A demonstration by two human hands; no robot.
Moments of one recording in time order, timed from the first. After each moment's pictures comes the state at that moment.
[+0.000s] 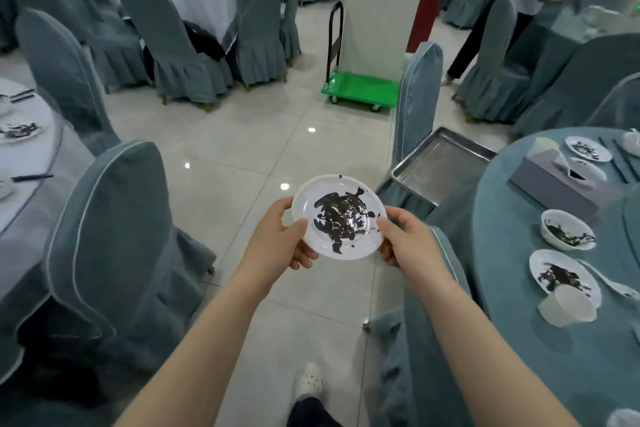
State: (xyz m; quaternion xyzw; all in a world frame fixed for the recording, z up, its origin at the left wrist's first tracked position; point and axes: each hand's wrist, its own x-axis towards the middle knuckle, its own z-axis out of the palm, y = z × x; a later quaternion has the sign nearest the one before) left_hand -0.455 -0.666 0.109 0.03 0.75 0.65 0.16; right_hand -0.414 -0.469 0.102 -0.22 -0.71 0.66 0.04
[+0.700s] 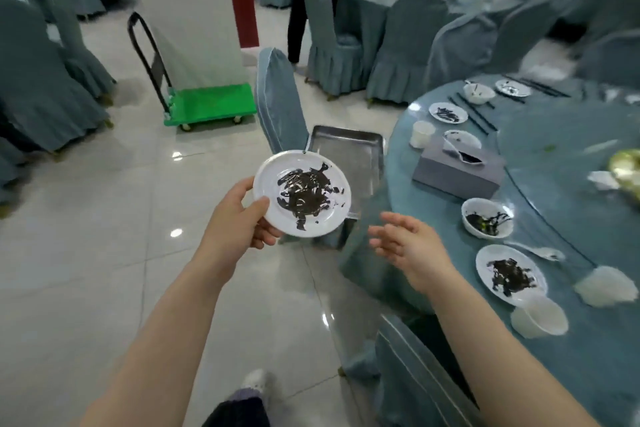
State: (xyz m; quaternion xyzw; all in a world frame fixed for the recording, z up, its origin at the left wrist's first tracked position) left_hand -0.761 -0.468 0.129 0.20 0.73 0.59 0.26; right_hand -0.582 -0.289 0.090 -0.40 -0.50 0.74 0.21
